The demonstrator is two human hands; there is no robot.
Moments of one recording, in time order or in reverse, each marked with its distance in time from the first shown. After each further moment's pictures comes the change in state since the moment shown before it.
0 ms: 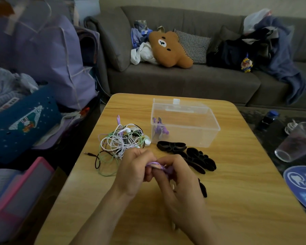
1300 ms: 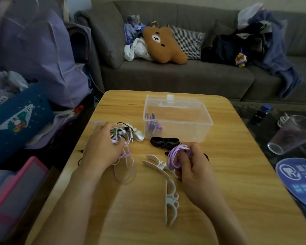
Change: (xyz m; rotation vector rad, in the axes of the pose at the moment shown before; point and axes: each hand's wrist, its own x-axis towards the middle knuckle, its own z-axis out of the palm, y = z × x) left_hand 0.058 -0.016 -0.064 1.083 0.305 0.051; right_hand 0.015 0.024 -0.040 -0.017 0.031 0.324
